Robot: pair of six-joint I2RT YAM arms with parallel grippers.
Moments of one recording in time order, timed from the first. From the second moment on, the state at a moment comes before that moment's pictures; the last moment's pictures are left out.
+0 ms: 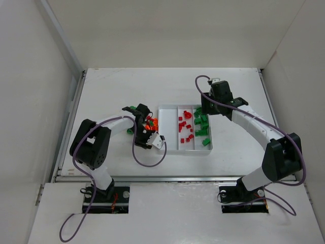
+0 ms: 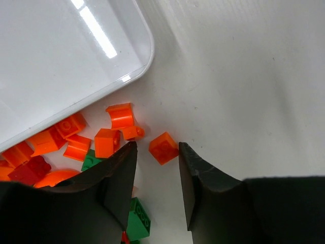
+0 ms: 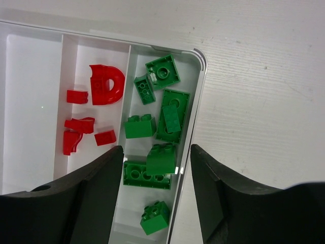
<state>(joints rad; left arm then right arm) -0.49 1.70 1.03 -0.87 0.51 1.59 0.37 1.51 1.17 -0.47 0.09 0.22</state>
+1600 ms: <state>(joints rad) -0.56 1.79 1.31 -0.73 0.70 1.23 0.37 1.51 1.17 -0.47 0.11 0.20</state>
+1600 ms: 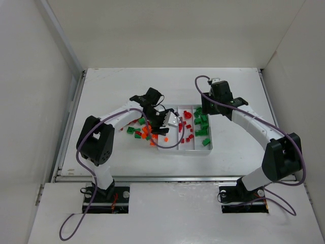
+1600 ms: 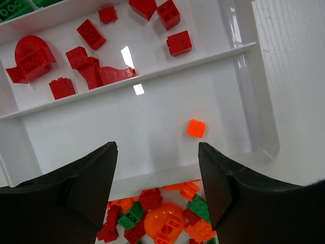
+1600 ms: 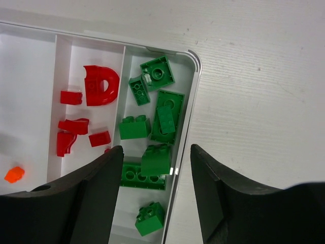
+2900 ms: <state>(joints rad) -0.48 1.68 0.99 -0.65 0.58 1.41 0.36 1.51 1.21 -0.49 0.10 0.20</state>
